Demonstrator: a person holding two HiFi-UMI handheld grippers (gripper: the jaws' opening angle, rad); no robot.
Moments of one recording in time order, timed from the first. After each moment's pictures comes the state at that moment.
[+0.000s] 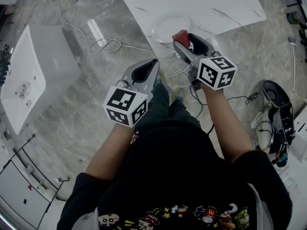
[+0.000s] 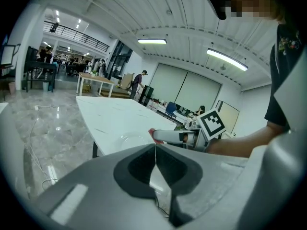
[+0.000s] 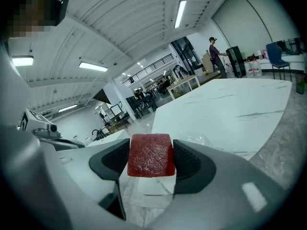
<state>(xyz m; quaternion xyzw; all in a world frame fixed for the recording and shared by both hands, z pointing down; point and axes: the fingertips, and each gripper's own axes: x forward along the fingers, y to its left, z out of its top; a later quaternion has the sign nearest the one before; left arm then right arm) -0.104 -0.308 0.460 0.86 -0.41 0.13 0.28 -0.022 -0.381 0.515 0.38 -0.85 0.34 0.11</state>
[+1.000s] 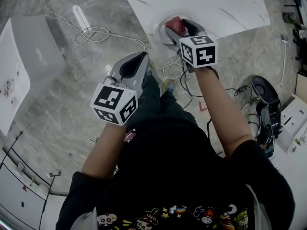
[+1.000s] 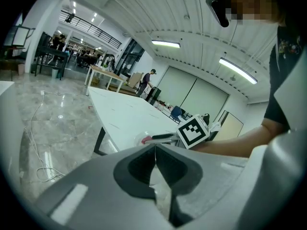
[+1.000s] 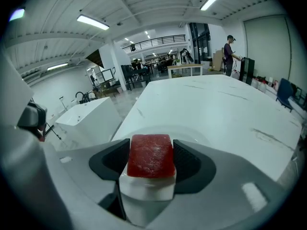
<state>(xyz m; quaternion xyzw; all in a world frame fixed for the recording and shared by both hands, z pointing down) -0.165 -0.358 0.506 0.84 -0.42 0.09 0.34 -0.068 -0.458 0.618 0.40 -0.82 0.27 0.32</state>
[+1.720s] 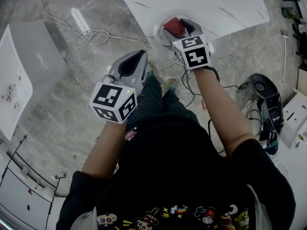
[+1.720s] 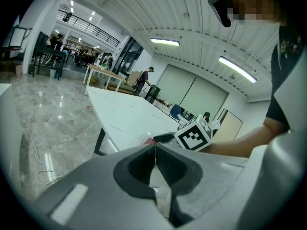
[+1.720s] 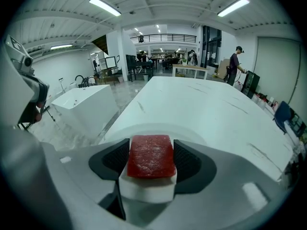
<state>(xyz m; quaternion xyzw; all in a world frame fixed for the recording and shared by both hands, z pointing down) -0.173 -0.374 0.503 0.84 -0.42 0.10 0.34 -0.073 -0.461 0.622 0.39 -0.81 0.20 0.39</state>
